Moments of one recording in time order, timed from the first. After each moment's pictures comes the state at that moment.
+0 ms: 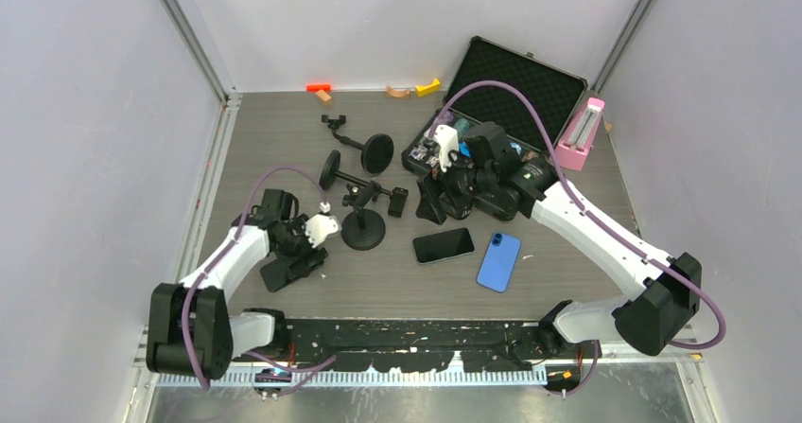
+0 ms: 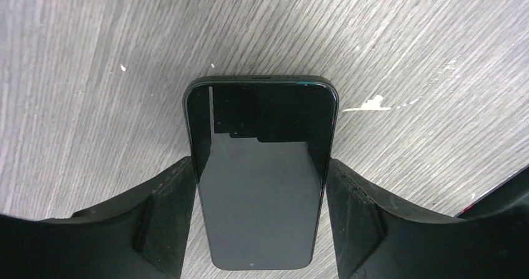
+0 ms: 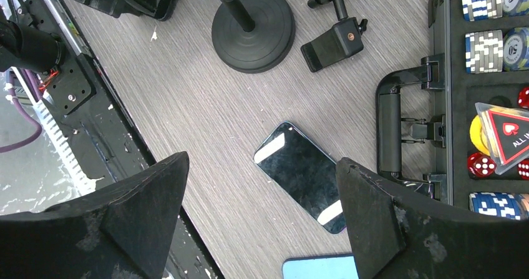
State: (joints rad) left arm -0.10 1.21 0.60 -0.70 0.24 0.91; right arm 0.65 1.32 1.23 -0.61 -0.36 -0.05
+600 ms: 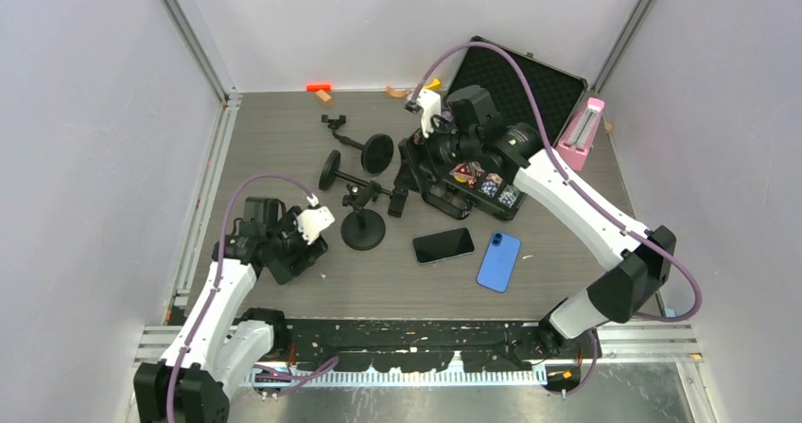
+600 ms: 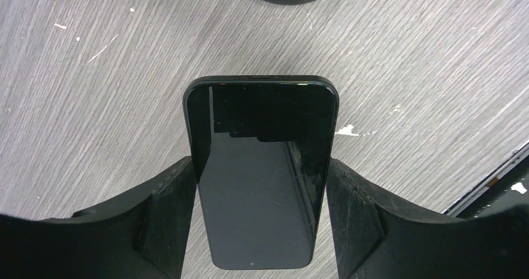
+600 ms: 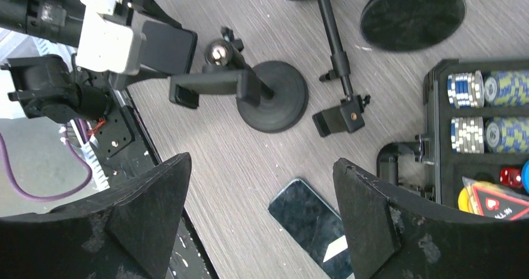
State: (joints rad) left arm -0.10 0.85 0.58 -0.71 0.34 0.79; right arm 0.66 1.50 1.53 -0.66 -0.42 0.01
